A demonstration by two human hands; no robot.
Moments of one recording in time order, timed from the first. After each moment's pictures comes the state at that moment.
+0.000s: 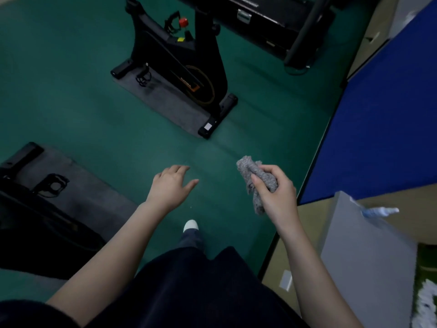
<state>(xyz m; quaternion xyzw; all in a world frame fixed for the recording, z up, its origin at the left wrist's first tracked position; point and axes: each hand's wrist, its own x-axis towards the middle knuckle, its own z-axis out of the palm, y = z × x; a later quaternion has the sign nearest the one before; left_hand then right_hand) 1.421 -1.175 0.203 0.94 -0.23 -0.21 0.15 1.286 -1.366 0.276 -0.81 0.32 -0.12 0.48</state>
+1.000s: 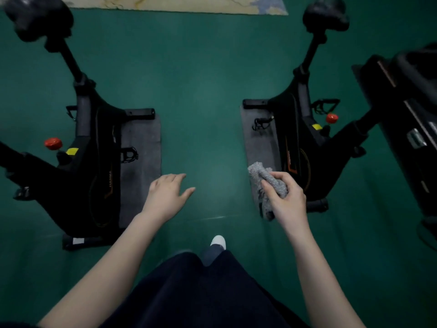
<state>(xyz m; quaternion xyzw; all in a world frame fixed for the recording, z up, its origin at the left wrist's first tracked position) 1.649 -1.173 0.216 0.95 0.21 -0.14 0.18 1.733 -1.415 0.272 -0.87 -0.04 0.08 0.48</state>
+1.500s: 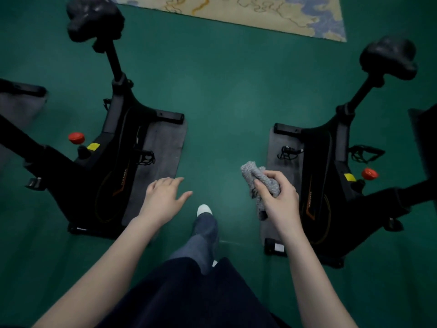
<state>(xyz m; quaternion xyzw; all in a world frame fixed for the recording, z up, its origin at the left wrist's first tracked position) 1.726 -1.142 0.207 0.91 0.34 -0.13 0.18 1.875 -1.346 0.261 -0.84 -0.15 0.17 0.48</state>
